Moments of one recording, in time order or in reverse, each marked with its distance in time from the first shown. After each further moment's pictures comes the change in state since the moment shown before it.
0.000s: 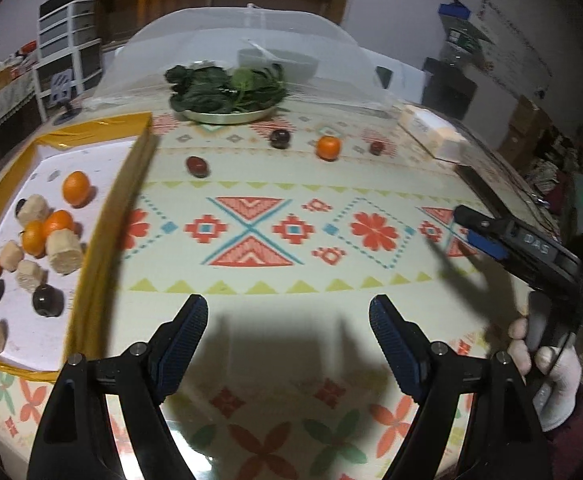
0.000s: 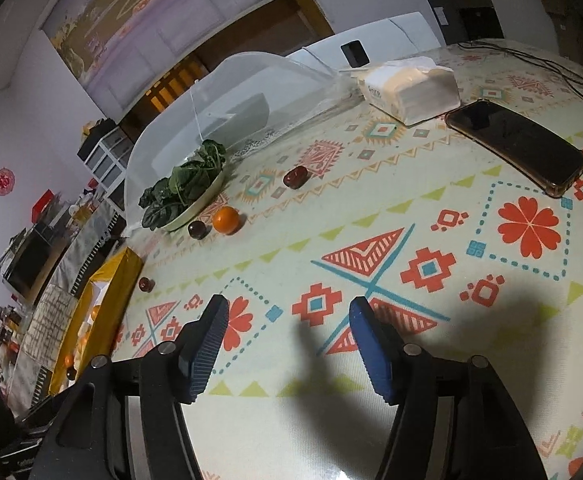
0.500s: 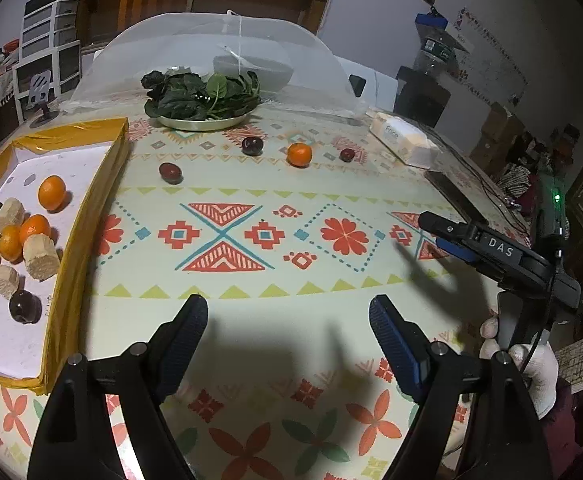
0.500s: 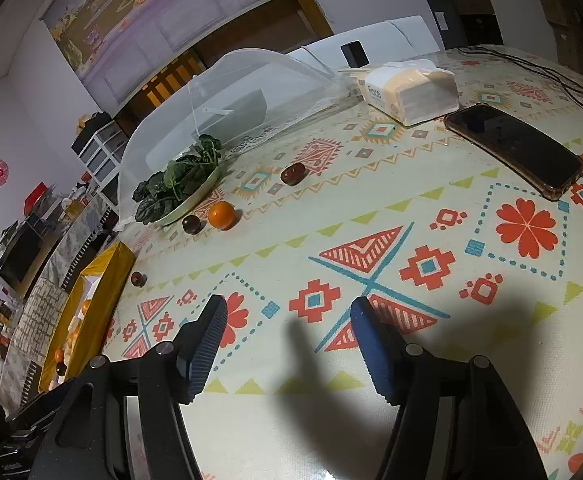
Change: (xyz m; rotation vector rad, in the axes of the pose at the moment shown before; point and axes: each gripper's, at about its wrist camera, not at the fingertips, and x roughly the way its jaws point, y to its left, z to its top) left arm -0.005 0.002 -0.001 0.004 -0.036 -0.102; right arm 0.002 0.004 -0.003 -0.017 0.000 -0.033
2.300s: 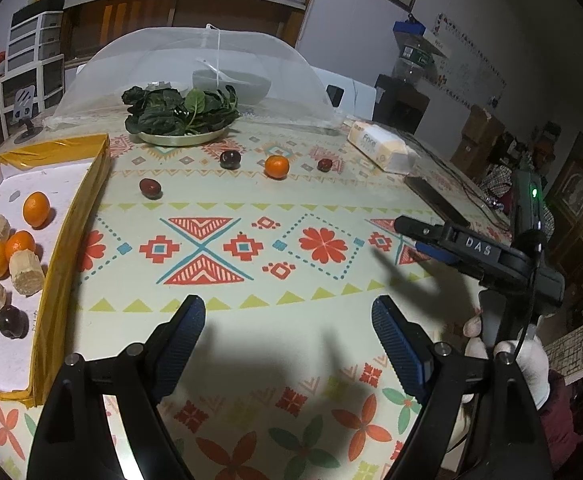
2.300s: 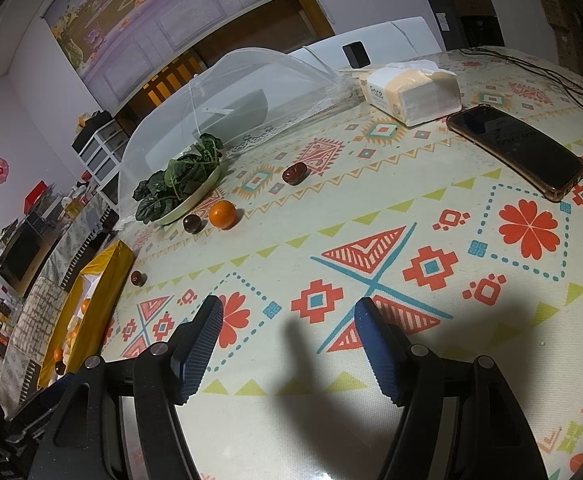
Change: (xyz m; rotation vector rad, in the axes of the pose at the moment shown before) left arm -0.002 -0.007 -0.002 0.046 -0.037 -0.057; right arm -0.001 0.002 0.000 -0.003 -0.001 -0.002
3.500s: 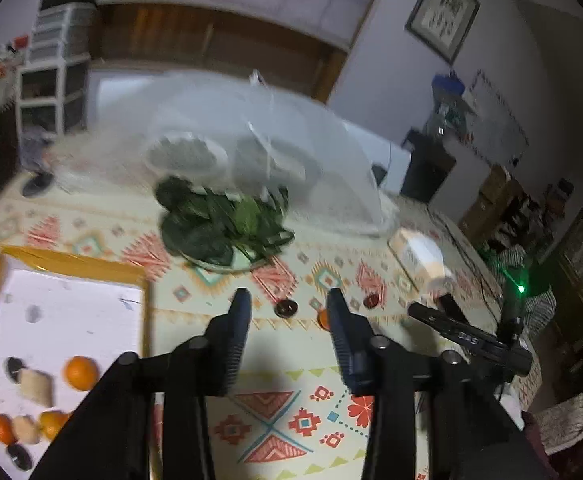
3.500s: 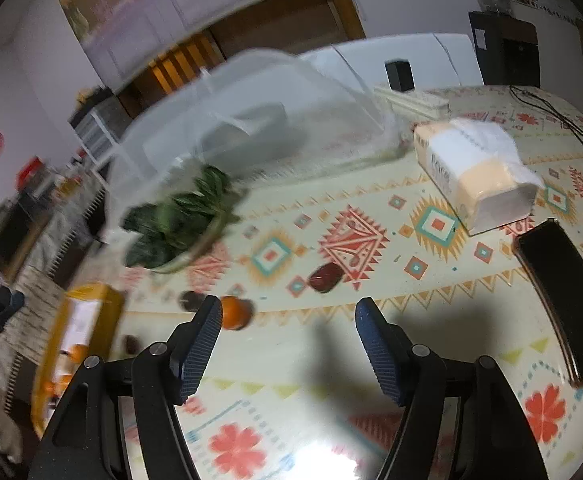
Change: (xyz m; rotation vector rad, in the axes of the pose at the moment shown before) left arm 0.020 0.087 0.171 -0.139 -0.064 -0.003; right arm 0.085 0.031 0.119 -0.127 0.091 -0.046
